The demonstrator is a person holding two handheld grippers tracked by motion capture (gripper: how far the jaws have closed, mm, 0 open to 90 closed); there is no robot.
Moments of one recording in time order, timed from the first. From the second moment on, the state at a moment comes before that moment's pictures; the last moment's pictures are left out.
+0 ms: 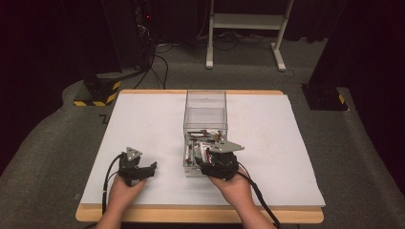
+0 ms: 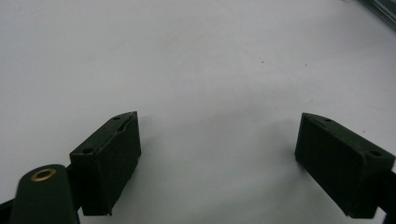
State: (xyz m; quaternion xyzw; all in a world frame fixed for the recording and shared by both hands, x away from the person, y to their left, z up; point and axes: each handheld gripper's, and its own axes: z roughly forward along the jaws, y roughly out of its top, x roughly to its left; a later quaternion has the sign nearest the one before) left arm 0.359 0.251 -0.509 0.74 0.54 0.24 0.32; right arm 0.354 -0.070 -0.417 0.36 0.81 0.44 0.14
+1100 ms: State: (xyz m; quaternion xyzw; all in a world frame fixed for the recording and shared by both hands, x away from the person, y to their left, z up) left arm 0.359 0.251 -0.509 0.74 0.54 0.24 0.32; right arm 0.354 -0.066 -0.427 0.39 0.81 0.42 0.13
